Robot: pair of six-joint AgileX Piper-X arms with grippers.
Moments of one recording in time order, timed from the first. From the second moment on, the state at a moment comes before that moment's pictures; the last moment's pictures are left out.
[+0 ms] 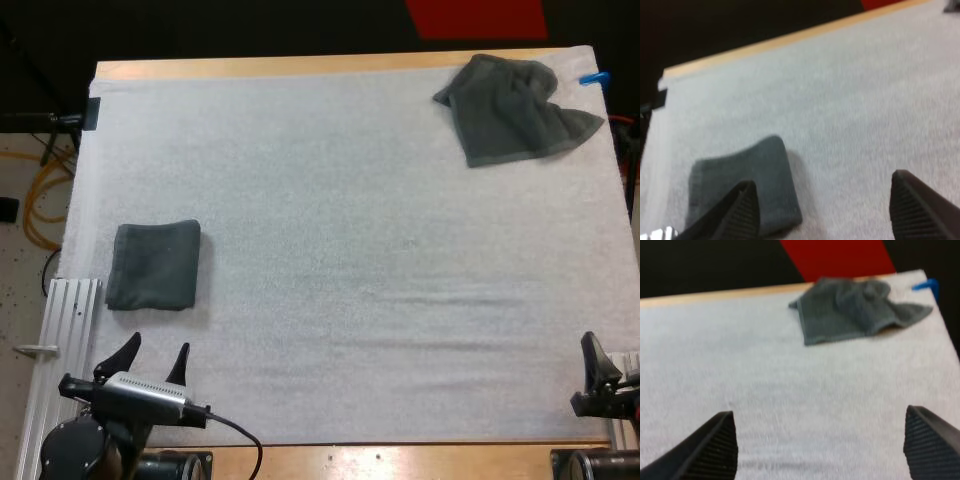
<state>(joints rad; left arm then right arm) -0.04 -0.02 -0.57 1.04 0.10 -1.59 0.02 -0.01 -0.60 1.04 -0.11 -1.79</state>
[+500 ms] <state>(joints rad) -0.04 -0.02 -0.51 1.03 0.10 -1.64 0.02 -0.01 -0.52 1.04 -0.11 -1.75</state>
